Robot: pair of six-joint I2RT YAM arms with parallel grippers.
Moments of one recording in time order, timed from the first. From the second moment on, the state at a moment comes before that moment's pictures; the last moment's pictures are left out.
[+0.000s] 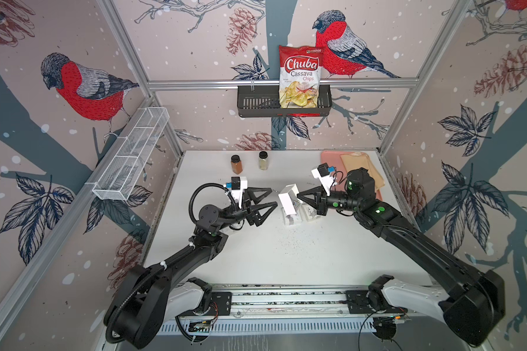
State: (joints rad) left arm -0.43 1.11 0.45 1.03 0.76 -0.66; right arm 0.59 1.15 0.94 -0.14 -0.66 0.18
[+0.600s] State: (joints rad) left arm -0.32 0.92 0.44 0.42 0.23 -0.48; right arm 0.89 1.54 0.99 -0.35 -0.16 0.22
